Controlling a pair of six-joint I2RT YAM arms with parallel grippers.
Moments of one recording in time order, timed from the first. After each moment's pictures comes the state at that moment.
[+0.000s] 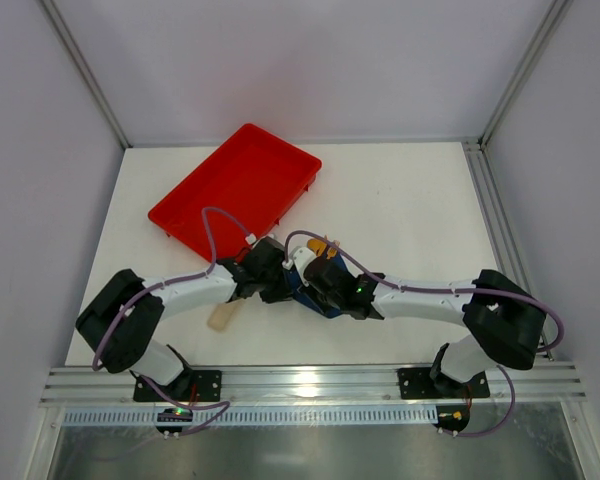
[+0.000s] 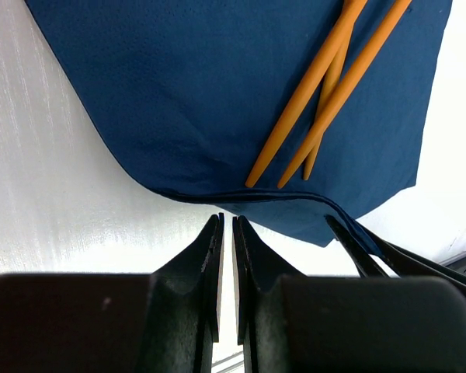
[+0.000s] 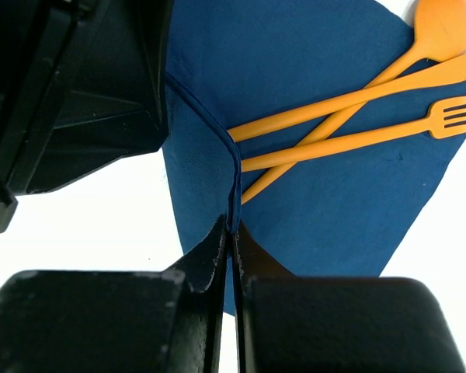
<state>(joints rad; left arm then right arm) -0.78 1.50 0.75 -0.23 0.03 -0.97 1.03 1.50 0.78 -0.13 0.21 0.06</state>
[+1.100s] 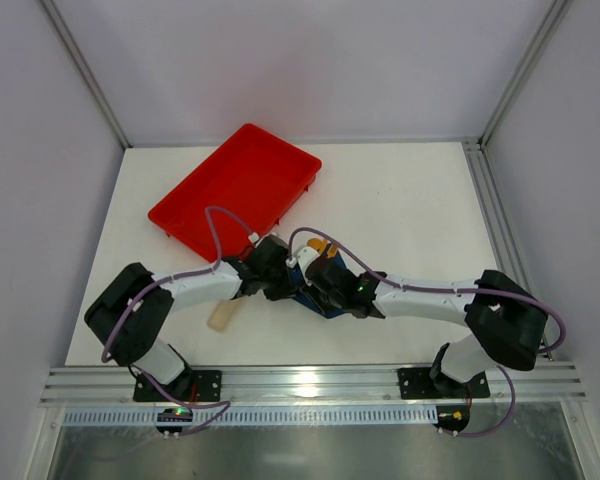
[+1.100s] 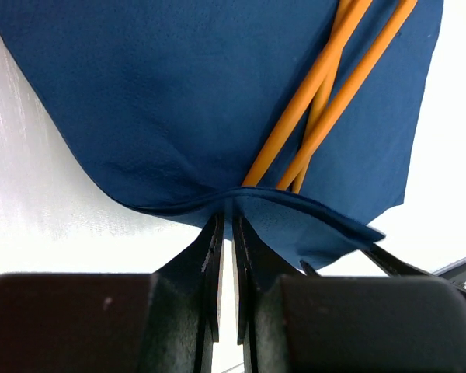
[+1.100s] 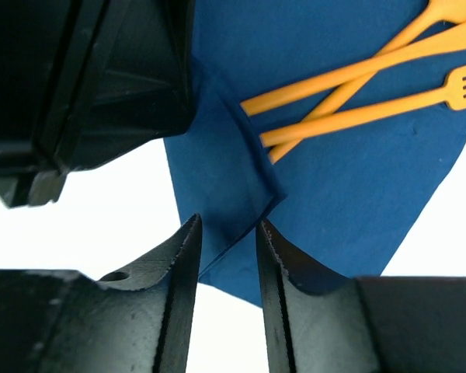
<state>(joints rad) -0.78 1.56 0.78 -0.19 0.03 -0.99 1.02 1.50 0.78 -0.17 0.19 0.12</state>
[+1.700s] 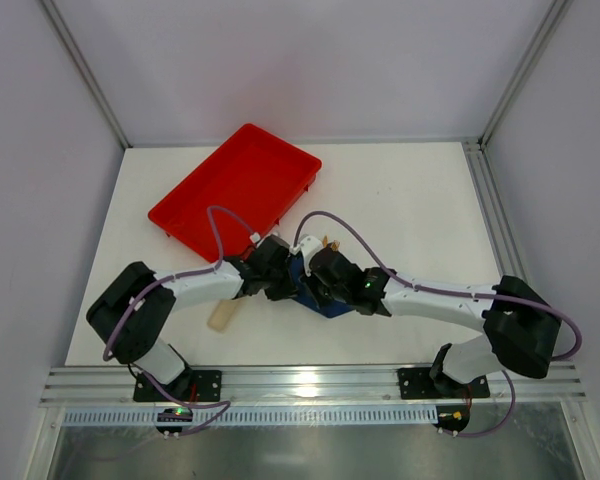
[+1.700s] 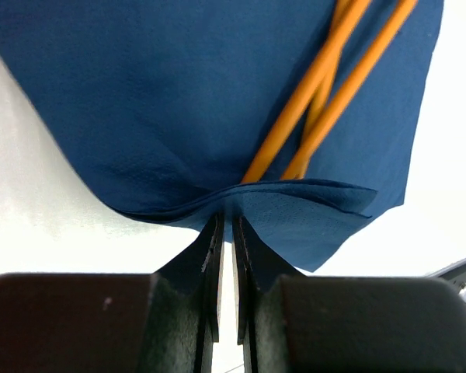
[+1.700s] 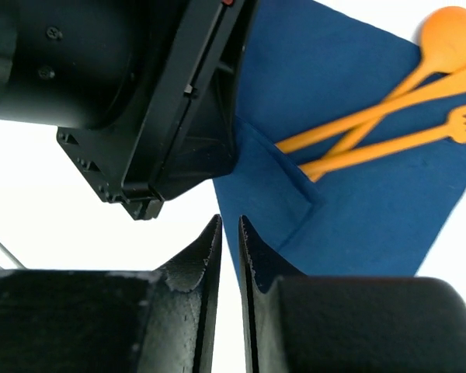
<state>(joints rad) -0.78 1.57 0.79 -0.18 0.03 -0.99 1.01 1.41 0.81 -0.16 0.13 0.22</state>
